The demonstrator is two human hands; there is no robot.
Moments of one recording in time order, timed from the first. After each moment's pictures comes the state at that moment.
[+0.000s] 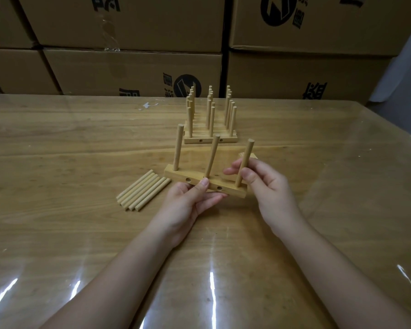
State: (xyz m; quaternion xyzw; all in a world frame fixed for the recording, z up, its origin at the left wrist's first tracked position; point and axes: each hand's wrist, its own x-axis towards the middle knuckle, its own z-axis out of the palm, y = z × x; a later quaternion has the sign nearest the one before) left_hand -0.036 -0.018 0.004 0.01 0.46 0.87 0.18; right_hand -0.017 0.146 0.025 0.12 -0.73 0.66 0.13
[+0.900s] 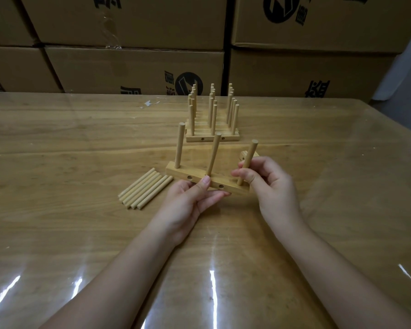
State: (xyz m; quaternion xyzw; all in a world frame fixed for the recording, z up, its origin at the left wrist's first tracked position) left_hand -0.035 -0.020 0.006 0.00 0.45 0.88 0.17; right_hand -0.020 0.142 0.016 0.10 -0.73 0.65 0.20
